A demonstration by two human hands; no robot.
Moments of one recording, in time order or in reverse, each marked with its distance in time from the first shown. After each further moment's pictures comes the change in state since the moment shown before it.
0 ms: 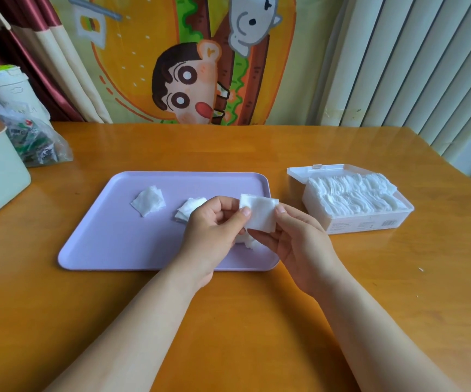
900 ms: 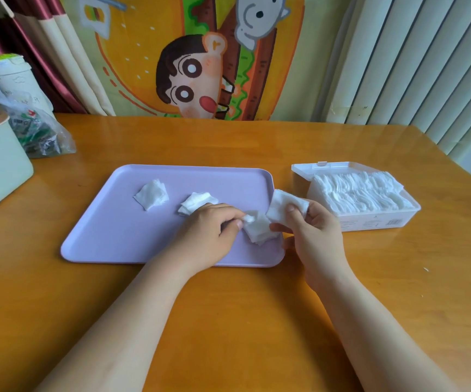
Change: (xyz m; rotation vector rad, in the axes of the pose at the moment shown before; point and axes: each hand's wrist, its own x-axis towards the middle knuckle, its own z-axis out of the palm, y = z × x) left_hand 0.018 -0.015 -0.036 0.870 -0.213 0.389; right_hand 0.008 0.013 -0.011 -0.319 0.398 -0.120
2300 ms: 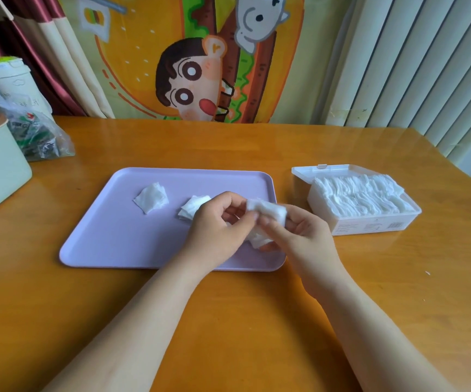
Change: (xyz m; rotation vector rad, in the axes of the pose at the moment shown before) left_hand 0.006 0.027 0.007 -0.463 0.171 -0.236; right_hand -0.010 -0.011 0.006 0.003 -0.257 -0.073
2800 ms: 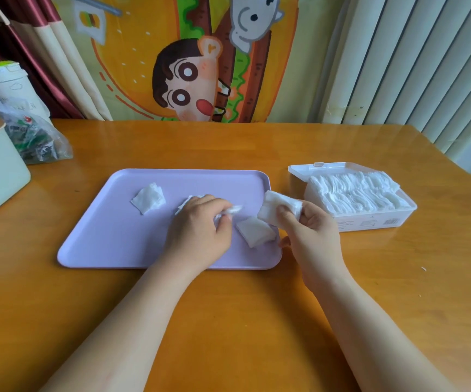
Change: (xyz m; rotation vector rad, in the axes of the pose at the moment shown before) left_hand 0.003 -0.018 -0.015 0.609 0.104 0.289; right_hand 0.009 0.013 -0.010 -0.055 0.270 0.015
